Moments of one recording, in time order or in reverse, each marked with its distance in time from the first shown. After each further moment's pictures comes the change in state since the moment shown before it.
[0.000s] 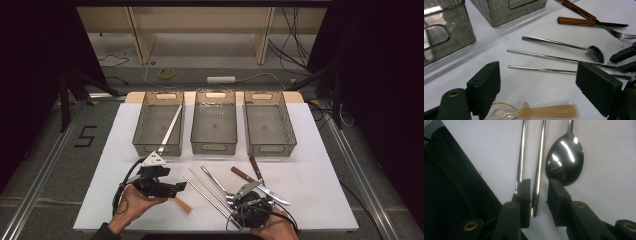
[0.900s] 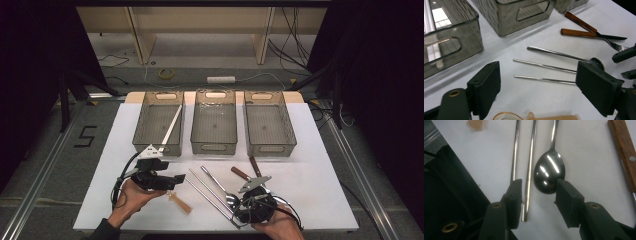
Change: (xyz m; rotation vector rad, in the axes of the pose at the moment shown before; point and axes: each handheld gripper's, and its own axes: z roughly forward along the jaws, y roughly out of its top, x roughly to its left) left arm 0.010 0.010 -0.003 -0.040 -0.002 -0.035; right arm -0.011 0.001 -0.014 -0.090 0.000 0.035
